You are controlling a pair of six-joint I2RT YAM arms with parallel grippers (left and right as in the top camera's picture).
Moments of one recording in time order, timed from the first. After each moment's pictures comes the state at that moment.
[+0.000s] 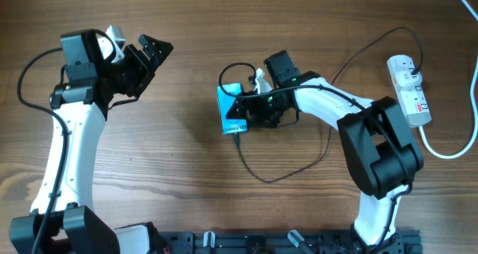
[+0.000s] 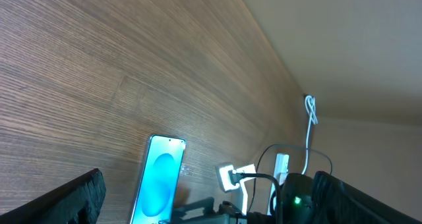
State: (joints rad) left arm 0.15 1.48 1.15 -0.50 0.64 -0.69; right arm 0.45 2.04 1.23 -0.48 -0.73 0.52
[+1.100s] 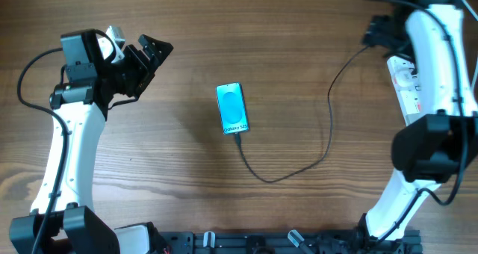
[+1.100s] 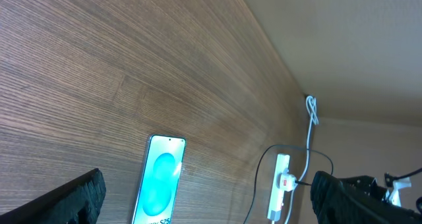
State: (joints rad) left arm 0.15 1.48 1.15 -0.50 0.63 -0.69; right arm -0.09 2.06 2.08 -1.42 0.29 0.45
